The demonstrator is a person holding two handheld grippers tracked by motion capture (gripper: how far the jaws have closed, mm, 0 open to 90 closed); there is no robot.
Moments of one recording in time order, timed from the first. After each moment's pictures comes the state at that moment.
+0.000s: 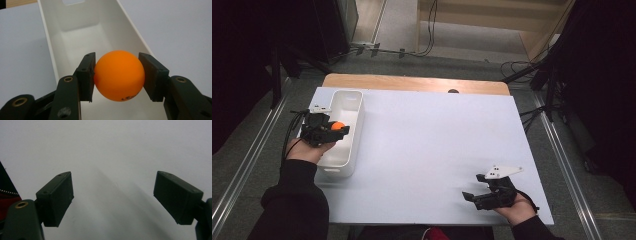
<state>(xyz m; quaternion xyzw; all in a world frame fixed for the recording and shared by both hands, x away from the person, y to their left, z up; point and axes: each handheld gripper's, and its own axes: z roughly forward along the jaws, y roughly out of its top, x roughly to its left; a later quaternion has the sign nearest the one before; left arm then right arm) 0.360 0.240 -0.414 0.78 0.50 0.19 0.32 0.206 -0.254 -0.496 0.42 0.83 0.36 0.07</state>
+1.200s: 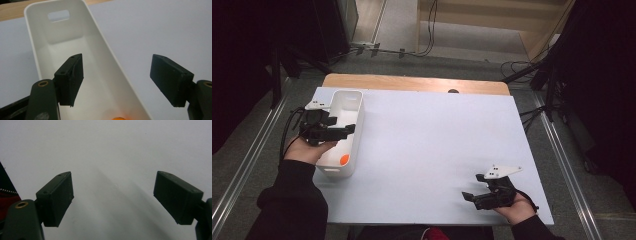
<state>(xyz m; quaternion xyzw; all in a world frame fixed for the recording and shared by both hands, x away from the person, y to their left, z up) 0.346 0.228 -0.384 0.79 0.47 0.16 0.37 0.208 -0.253 -0.495 0.41 0.83 0.36 0.07</state>
